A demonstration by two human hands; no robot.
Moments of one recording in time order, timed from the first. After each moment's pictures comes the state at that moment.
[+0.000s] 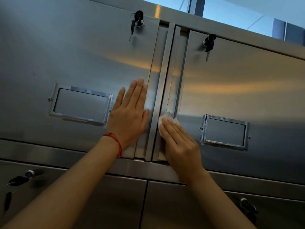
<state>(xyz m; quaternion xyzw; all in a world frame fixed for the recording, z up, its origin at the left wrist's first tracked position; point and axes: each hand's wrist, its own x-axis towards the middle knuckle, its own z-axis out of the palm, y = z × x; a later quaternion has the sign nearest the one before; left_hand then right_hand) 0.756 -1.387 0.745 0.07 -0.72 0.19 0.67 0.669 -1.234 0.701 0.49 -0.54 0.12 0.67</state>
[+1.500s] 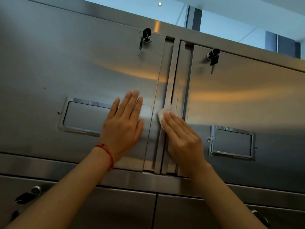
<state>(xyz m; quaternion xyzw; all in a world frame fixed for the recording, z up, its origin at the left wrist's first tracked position) 0.774 -1.418 0.743 0.05 -0.69 0.21 0.69 0.678 -1.256 0.738 0.47 -0.50 0.11 0.72</state>
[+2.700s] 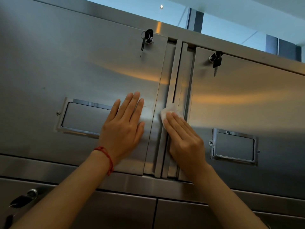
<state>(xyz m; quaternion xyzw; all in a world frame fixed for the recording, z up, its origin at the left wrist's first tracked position) 0.772 -1.420 0.742 0.06 -0.69 0.22 0.69 0.676 -1.257 0.742 0.47 -0.49 0.12 0.72</state>
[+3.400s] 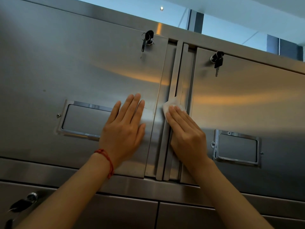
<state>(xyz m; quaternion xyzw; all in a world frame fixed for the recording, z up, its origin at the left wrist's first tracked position) 0.772 -1.419 0.743 0.05 -0.69 0.22 0.69 0.680 -1.262 0.758 0.46 -0.49 0.15 0.72</state>
